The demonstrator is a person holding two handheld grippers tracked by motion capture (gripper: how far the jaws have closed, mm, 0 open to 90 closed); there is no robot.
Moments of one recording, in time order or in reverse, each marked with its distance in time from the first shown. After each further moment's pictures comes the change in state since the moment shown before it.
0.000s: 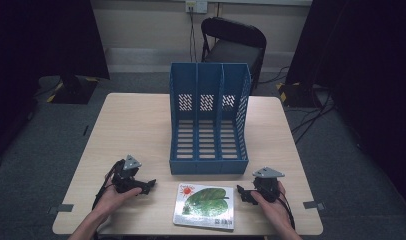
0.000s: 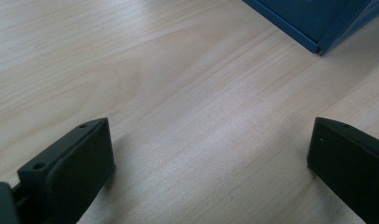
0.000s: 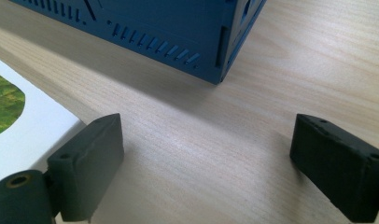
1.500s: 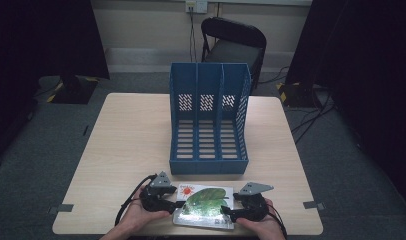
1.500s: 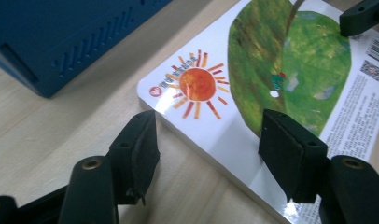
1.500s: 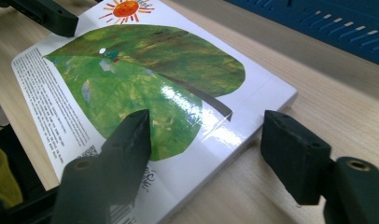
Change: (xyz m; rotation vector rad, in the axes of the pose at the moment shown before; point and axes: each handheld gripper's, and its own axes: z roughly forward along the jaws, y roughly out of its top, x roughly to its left) left arm -0.097 0.018 -0.001 0.021 -0.369 0.134; right arm 0.060 -0.004 -0.030 0.043 0.305 -0.083
